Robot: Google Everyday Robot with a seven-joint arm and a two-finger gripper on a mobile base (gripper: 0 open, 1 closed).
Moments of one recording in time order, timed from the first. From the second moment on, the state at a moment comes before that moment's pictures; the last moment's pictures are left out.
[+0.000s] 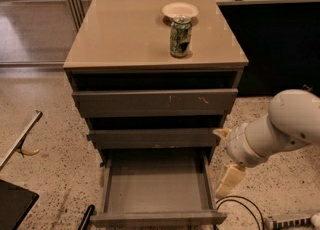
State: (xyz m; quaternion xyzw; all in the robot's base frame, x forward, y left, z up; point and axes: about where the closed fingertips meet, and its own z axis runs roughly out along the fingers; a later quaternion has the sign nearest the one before) arm 0.429 -0.159 0.686 -0.61 0.75 0.14 0.21
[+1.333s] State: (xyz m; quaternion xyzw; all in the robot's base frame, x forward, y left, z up) arm 0.422 -0.128 0.600 -0.61 0.73 0.16 0.26
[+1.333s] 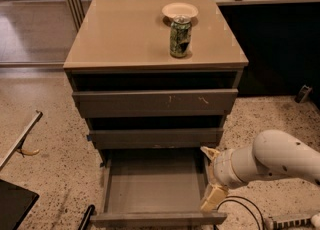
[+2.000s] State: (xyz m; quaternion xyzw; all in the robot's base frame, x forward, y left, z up) arm 0.448 -0.155 0.509 -0.61 0.72 0.21 0.28
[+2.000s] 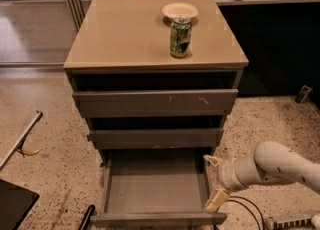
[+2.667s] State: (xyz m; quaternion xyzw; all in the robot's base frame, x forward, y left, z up) arm 0.458 -0.166 0.383 -0.59 0.72 0.25 0.27
